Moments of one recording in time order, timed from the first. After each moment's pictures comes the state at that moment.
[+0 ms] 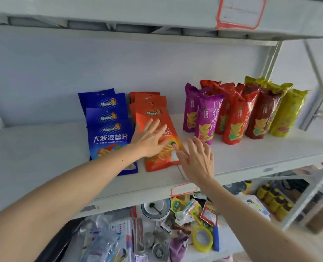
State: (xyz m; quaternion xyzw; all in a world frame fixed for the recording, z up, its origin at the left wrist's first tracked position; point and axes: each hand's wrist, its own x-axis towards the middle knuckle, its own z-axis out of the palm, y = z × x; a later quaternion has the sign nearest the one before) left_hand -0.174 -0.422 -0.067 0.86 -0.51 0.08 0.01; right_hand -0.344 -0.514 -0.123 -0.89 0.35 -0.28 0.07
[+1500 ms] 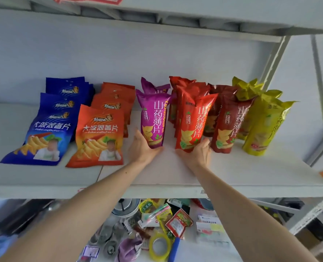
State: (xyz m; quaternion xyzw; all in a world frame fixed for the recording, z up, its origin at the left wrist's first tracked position) left_hand -0.315 -0.613 -0.111 0.90 -0.17 0.06 0.38; right_hand -0.408 -0.763 -0.127 -0.81 0.38 -0.28 0.34
